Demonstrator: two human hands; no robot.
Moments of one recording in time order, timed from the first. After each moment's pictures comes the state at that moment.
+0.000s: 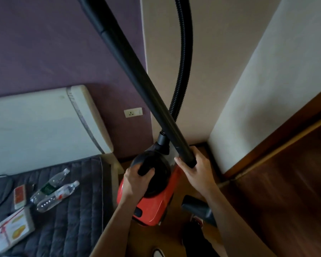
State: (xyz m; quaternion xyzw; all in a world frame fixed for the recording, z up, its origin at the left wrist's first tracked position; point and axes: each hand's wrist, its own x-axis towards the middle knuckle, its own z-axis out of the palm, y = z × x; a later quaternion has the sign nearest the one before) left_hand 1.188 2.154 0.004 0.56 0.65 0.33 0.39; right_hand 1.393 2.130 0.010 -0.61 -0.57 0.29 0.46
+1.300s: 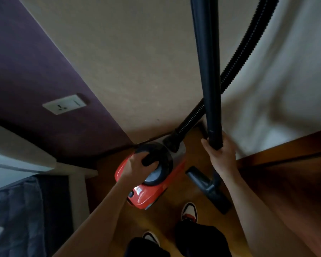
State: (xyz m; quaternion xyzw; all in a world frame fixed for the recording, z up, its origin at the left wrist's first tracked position) left_hand 1.362 2.394 -0.255 0.70 0.54 0.13 0.45; right_hand 1.623 2.330 -0.253 -0.73 -0.40 0.31 0.46
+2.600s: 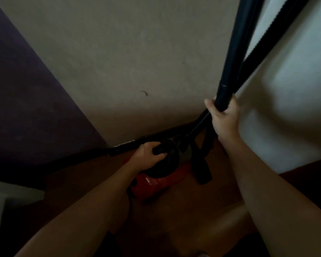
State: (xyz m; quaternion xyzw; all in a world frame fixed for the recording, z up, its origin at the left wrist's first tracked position) left_hand 1.438 2.504 -0.692 0.76 0.45 0.11 0.46; right_hand 1.693 2.477 -0.624 -0.63 -0.42 0.13 0.63
